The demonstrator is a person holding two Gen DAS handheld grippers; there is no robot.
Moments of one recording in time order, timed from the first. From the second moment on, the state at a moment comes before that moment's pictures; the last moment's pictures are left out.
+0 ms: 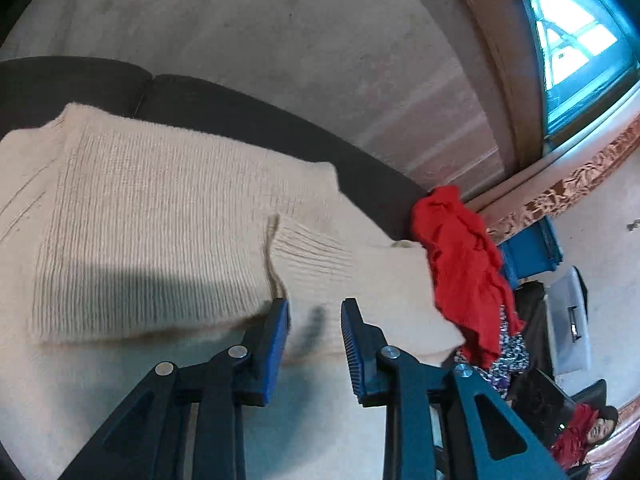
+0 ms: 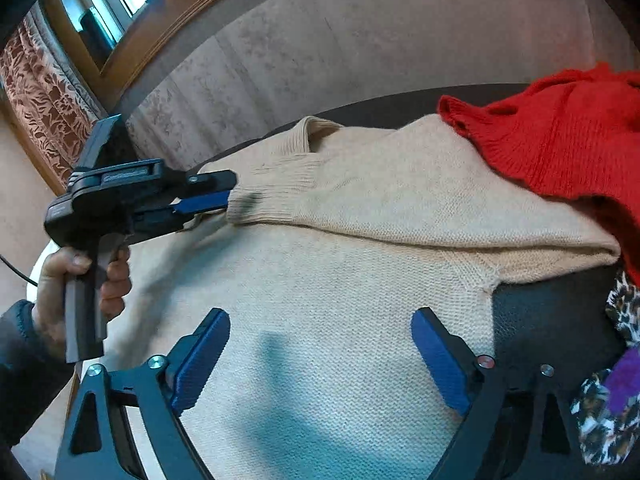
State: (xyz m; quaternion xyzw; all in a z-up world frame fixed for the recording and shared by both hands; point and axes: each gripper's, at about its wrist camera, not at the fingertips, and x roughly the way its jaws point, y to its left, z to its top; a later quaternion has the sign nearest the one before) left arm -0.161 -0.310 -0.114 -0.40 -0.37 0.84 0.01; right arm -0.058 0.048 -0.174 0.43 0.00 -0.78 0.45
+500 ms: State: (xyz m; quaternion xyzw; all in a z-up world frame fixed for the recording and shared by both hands) left arm -0.173 -0.311 -0.103 -0.41 -0.31 0.86 -0.02; right arm -0.057 0.051 -0.172 0.42 0.00 -0.78 0.47
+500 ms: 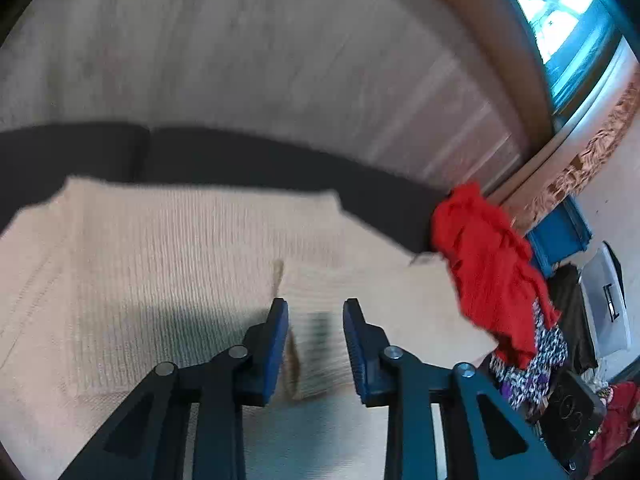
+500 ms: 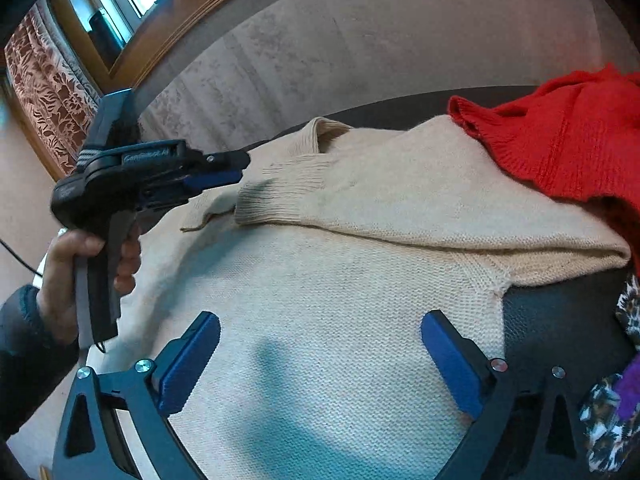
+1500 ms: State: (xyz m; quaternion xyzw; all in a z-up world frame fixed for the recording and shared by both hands) left arm -0.029 -0.412 -0.012 -0.22 -0.39 0.89 -0.07; right arm -0.056 0.054 -0.167 0.43 -0.02 -0.77 0.47
